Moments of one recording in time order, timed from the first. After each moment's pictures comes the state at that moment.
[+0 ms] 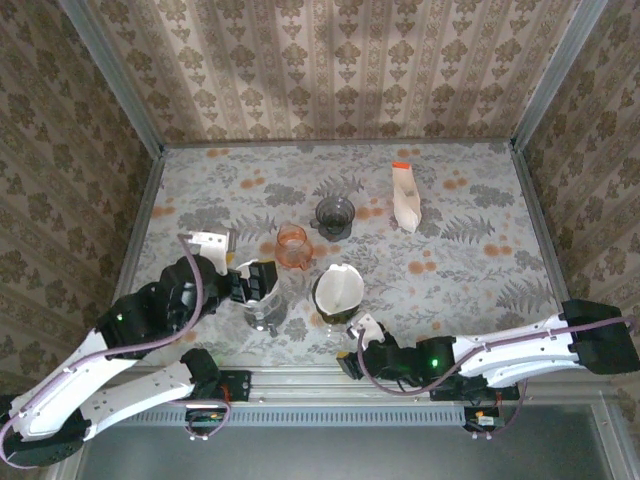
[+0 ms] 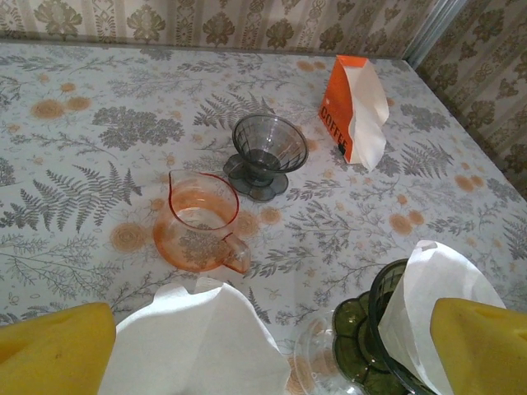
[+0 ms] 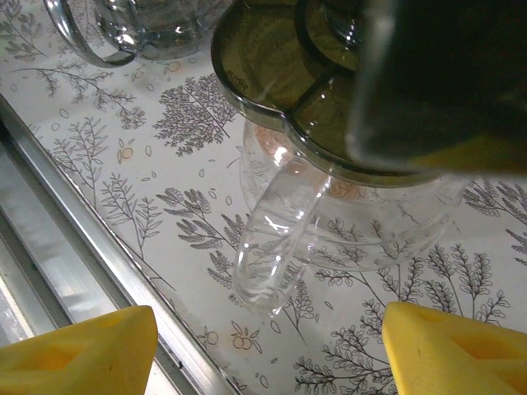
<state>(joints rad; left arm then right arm) -1.02 0.63 0.98 -0.85 -0.36 -0.54 1.52 1.07 0.40 -0.15 0.52 0.63</state>
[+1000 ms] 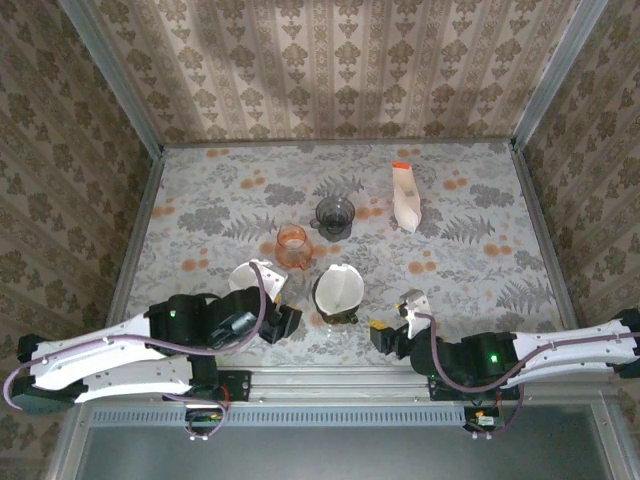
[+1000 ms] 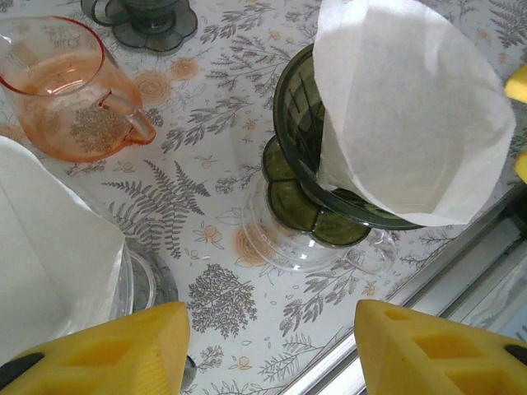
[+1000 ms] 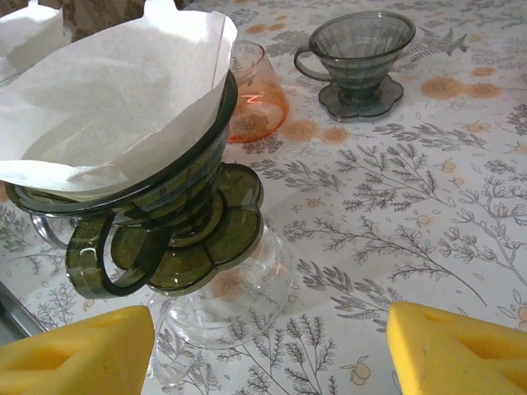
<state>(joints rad) -1.38 0.76 0.86 -0.91 -0.35 -0.63 1.58 0.55 0.37 -0.45 0.88 0.72</state>
